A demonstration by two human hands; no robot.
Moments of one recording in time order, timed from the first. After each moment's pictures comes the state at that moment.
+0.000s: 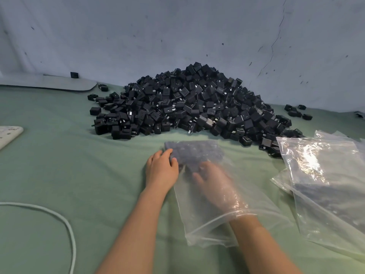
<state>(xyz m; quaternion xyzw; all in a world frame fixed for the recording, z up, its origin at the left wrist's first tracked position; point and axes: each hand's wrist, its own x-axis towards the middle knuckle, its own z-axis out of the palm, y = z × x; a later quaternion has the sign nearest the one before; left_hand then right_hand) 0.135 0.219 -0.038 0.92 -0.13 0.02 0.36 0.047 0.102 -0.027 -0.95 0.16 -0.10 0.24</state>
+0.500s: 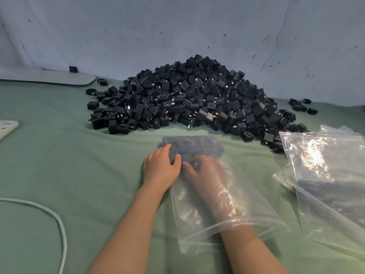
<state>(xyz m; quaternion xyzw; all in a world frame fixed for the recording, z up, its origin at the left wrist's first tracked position) 0.127 0.217 -0.037 0.93 -0.15 0.04 0.33 0.071 0.106 -0.049 -0.92 0.21 -0.19 0.27</state>
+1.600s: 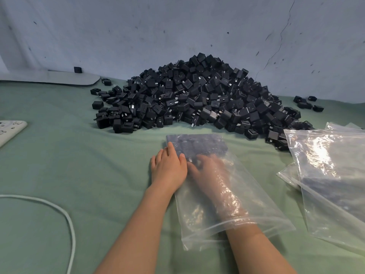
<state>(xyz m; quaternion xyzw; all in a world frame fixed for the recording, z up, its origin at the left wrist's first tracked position) 0.116 0.209 -0.035 0.95 -0.13 -0.01 0.27 0.081 0.102 -0.066 -0.91 0.15 -0.21 0.32</state>
